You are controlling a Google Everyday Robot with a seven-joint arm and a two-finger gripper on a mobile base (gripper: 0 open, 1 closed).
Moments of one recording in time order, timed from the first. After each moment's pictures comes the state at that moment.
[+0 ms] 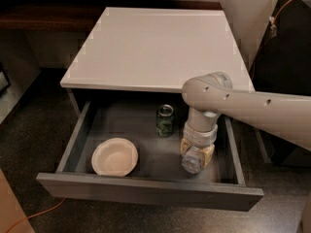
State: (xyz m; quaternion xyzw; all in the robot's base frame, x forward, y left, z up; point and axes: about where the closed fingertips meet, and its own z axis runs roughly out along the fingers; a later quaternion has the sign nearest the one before) arm 0.501 -0.153 0.624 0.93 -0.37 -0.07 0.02
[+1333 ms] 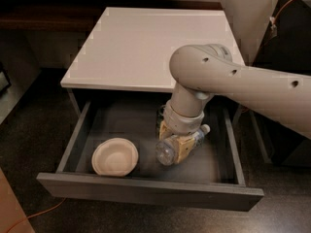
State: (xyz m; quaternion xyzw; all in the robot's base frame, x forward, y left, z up) arm 0.474 -0.064 0.731 0.86 -0.50 -0.08 -0.07
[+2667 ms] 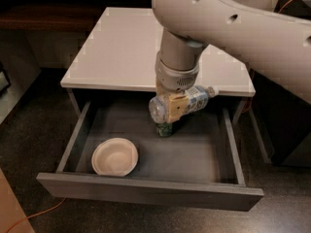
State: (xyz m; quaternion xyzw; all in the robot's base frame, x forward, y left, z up) arm 0.519 -0.051 0.852 0.81 -0.59 0.02 -0.09
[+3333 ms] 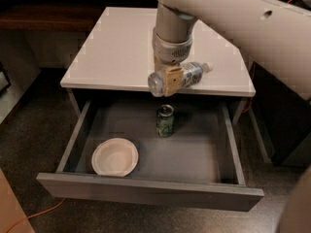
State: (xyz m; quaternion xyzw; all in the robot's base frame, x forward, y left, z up) arm 0.595 -0.049 0.873 0.81 -0.58 0.04 -0.09
